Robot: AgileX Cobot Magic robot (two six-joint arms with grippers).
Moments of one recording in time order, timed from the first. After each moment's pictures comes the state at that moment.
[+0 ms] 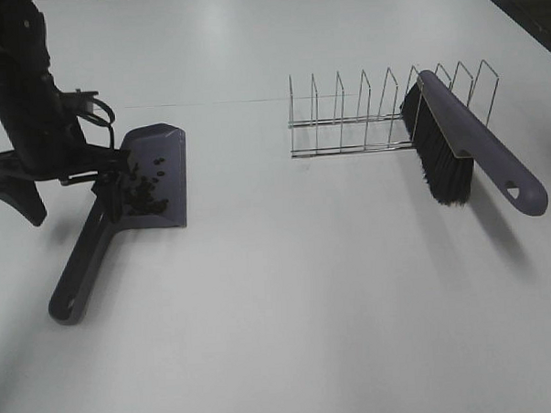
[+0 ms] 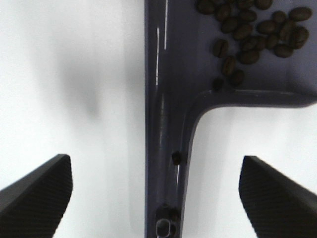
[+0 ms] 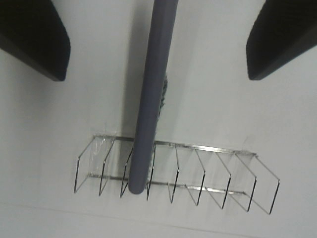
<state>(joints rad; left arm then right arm) -0.25 2.13 -1.56 -0.06 1.12 -0.17 0.07 1.72 -1.81 -0.01 1.22 -0.06</state>
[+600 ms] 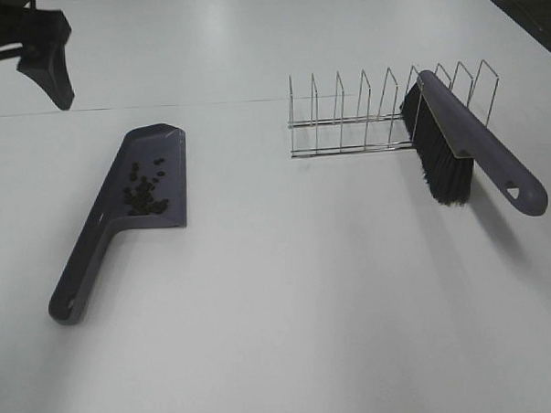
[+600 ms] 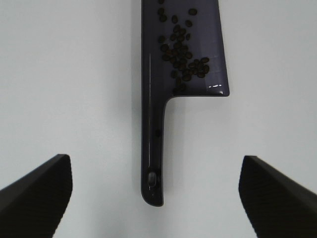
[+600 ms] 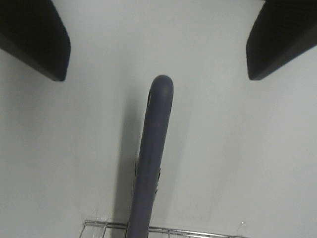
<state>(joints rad) -0.25 1.74 -1.56 -0.06 1.19 -0.17 0.07 1.21 -1.16 0.00 1.11 -0.06</state>
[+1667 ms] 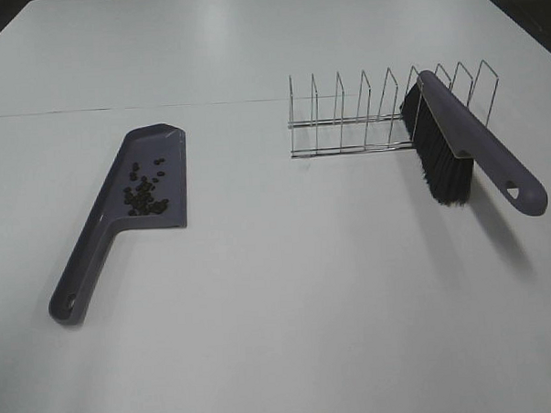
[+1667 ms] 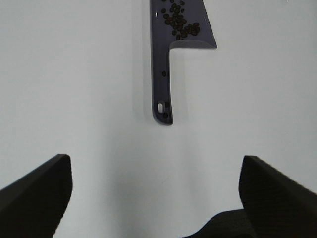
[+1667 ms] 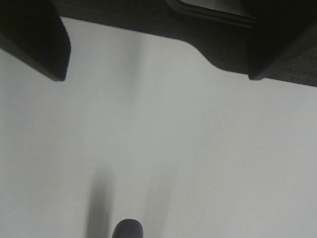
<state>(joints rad) -0.25 0.70 -0.70 -0.06 0.98 -0.17 0.07 0.56 -0.49 0.07 1.00 -0.07</state>
